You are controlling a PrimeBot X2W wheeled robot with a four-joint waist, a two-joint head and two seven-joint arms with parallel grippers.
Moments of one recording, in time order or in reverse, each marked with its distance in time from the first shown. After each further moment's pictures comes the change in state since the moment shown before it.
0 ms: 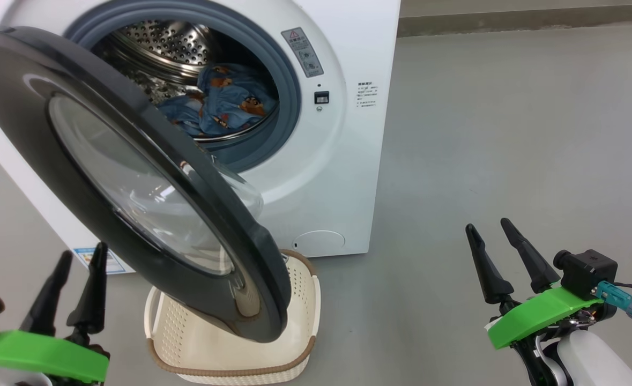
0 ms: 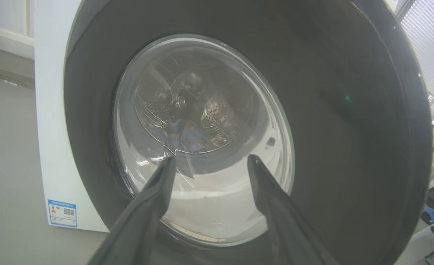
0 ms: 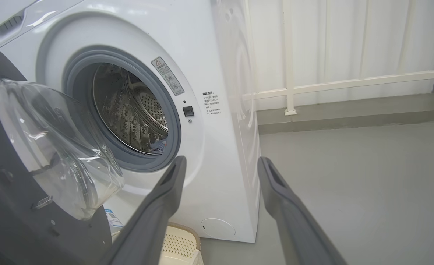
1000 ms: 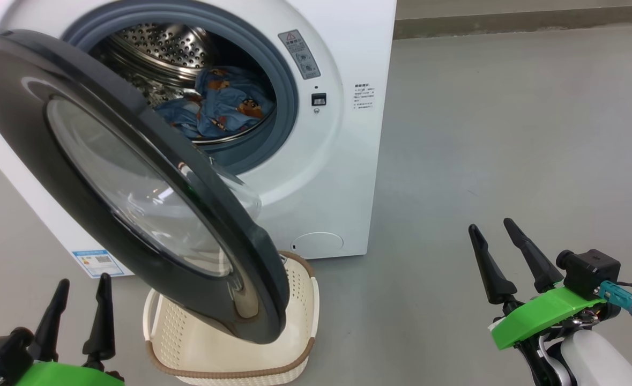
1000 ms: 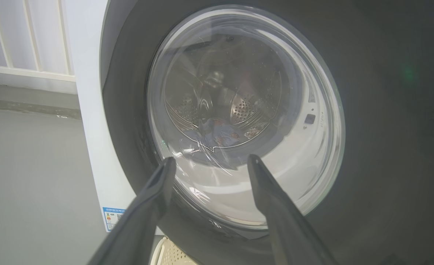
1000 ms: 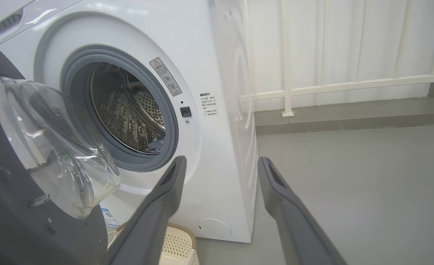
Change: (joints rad) left arm 0.001 0.018 -0.088 0.234 0.235 0.028 -0.314; right arm 0.000 -0.016 0.005 -0.001 0.000 0.000 0.000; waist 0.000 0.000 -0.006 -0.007
